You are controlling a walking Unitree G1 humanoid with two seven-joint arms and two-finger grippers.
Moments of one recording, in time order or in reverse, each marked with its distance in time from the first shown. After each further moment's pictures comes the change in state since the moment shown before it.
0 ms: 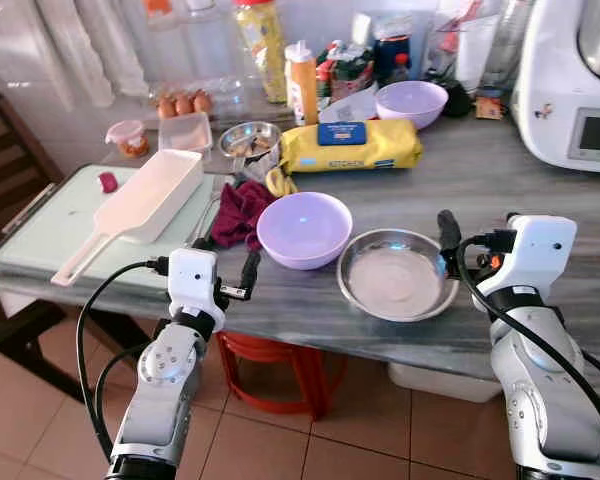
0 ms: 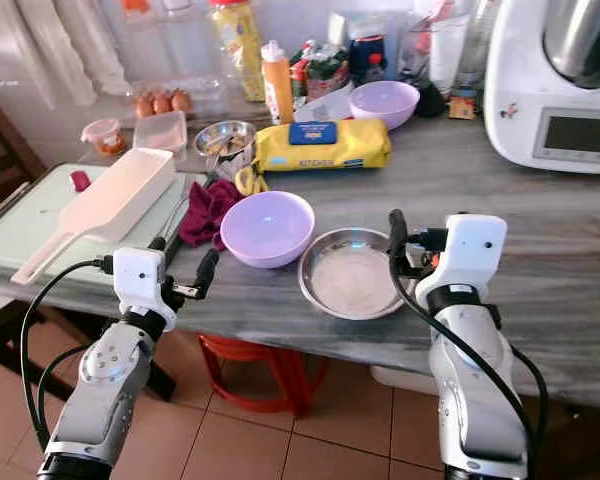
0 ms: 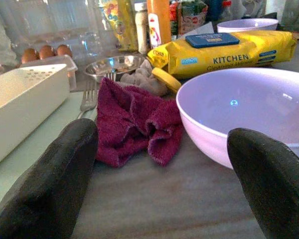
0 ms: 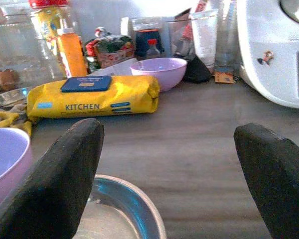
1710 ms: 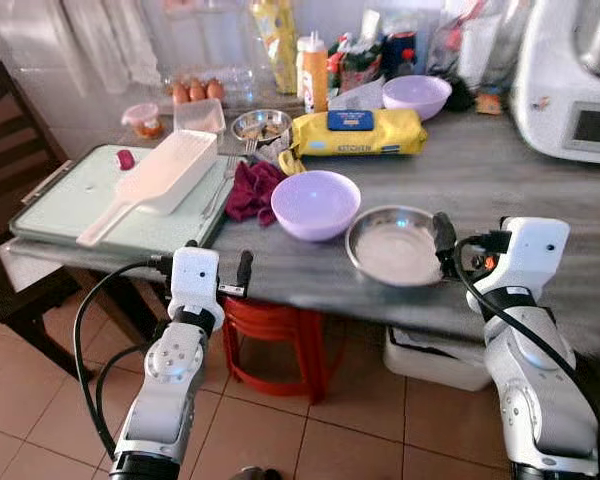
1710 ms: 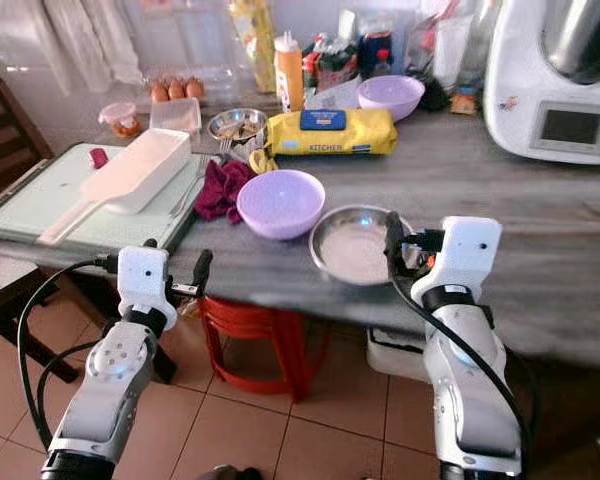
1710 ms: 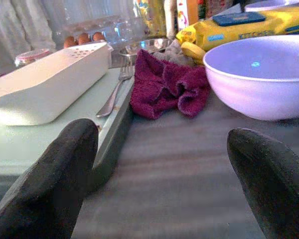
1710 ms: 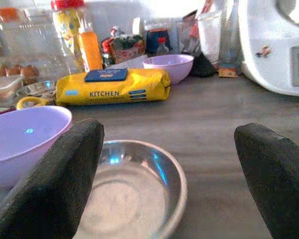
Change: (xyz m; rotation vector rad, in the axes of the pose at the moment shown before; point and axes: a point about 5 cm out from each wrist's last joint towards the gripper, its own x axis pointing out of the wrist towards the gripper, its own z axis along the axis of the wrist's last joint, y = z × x) left arm 0.003 0.002 -0.001 0.079 0.046 0.080; right arm 0.003 0.003 -0.006 0.034 0.010 0.002
